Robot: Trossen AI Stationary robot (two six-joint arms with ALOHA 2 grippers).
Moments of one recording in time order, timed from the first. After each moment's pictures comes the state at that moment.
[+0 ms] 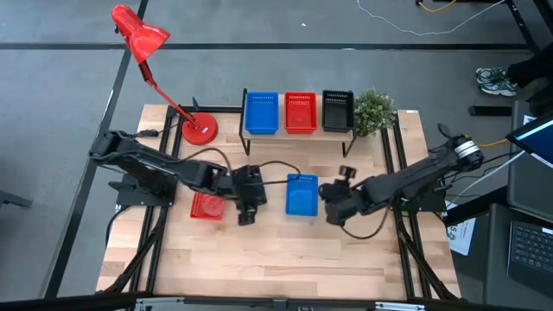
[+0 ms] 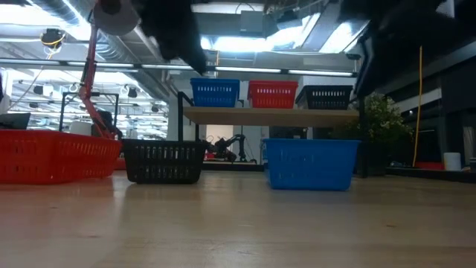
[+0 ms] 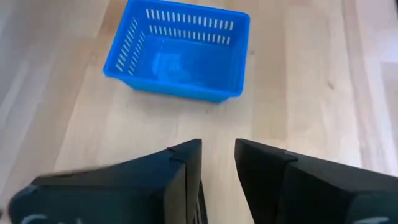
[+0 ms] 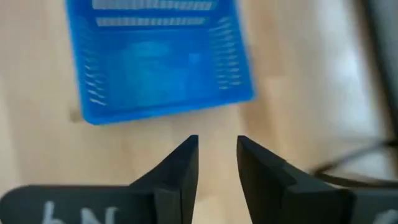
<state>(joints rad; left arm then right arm) -0.21 1.48 1.08 -0.37 -0.21 -0.27 0.41 1.44 1.07 -0.97 0.55 0.54</state>
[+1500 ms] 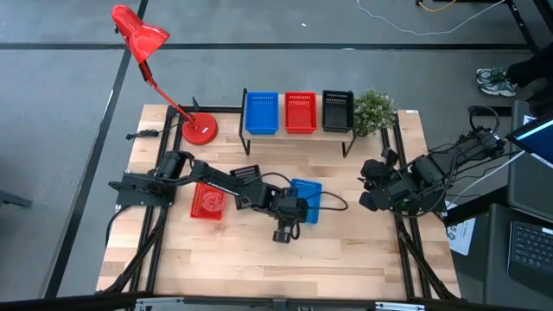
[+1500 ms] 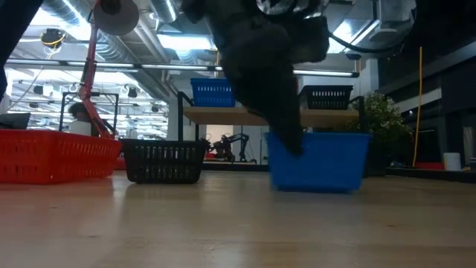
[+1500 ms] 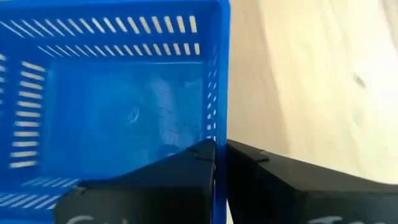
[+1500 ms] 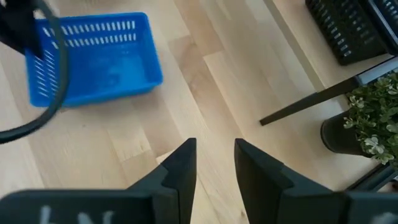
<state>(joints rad) -0.22 2.10 1.59 -0.46 -0.07 -0.04 0.49 1.05 1.07 -1.33 0.59 0.83</state>
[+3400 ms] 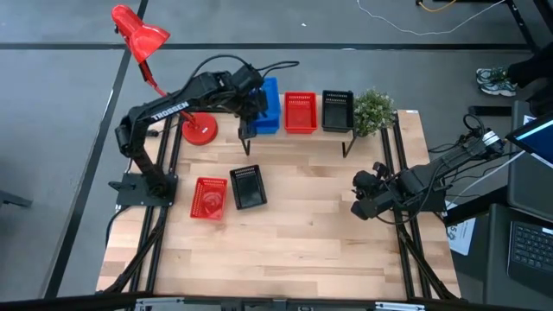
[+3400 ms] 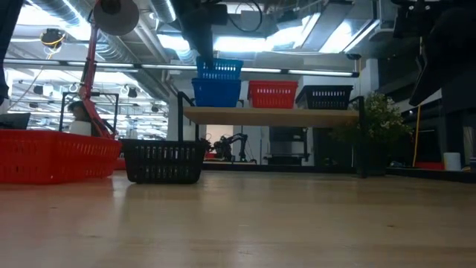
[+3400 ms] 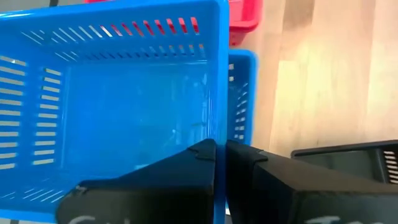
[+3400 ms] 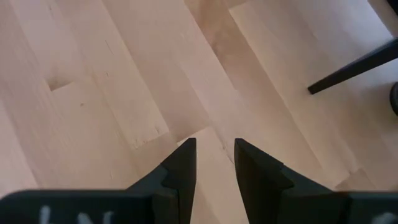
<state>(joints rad) 0.47 1.68 1.80 -1.07 -0.03 0.36 0.49 1.05 0.78 -1.05 0.50 0.91</state>
